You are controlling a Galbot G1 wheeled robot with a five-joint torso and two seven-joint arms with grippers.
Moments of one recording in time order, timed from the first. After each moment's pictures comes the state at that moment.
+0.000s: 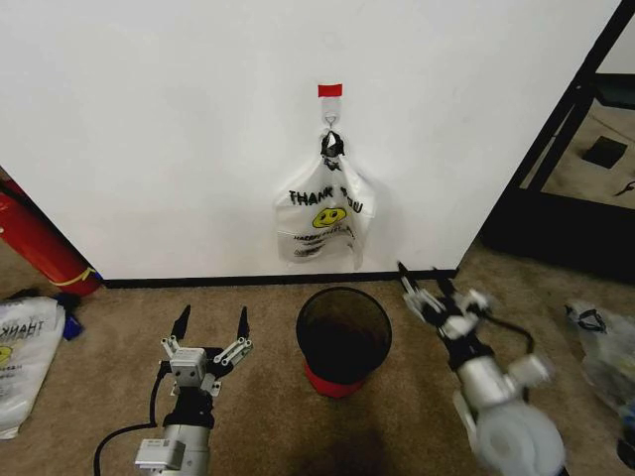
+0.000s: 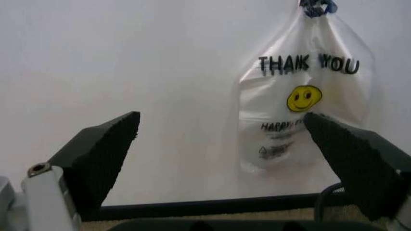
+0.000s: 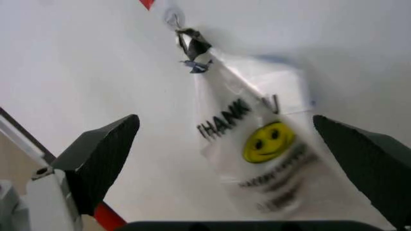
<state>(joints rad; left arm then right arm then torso) 1.80 -1.31 -0.40 -2.29 -0.02 -0.24 -0.24 -1.22 1.27 0.42 2.06 1.02 -0.14 -0.12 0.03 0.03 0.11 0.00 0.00</state>
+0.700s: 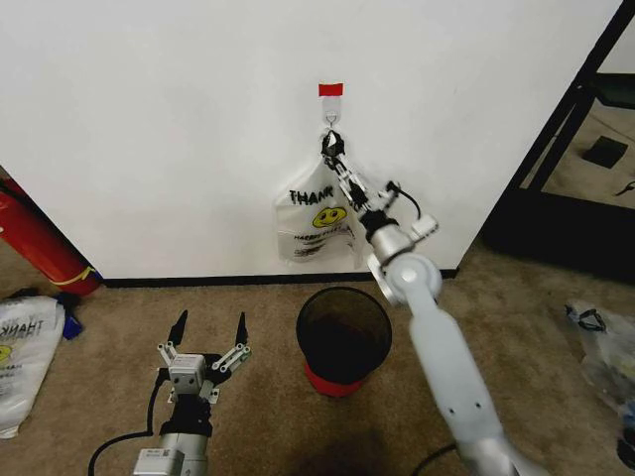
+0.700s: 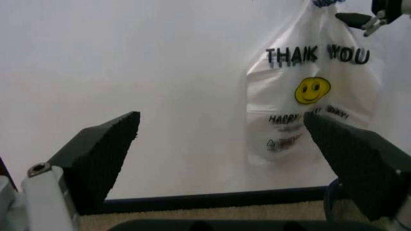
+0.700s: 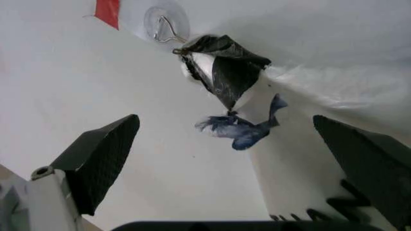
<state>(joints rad) 1.82 -1.32 -0.42 -2.29 0.00 -0.23 -0.25 -0.64 1.53 0.27 1.57 1.19 -0.17 -0.03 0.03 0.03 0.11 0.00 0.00</state>
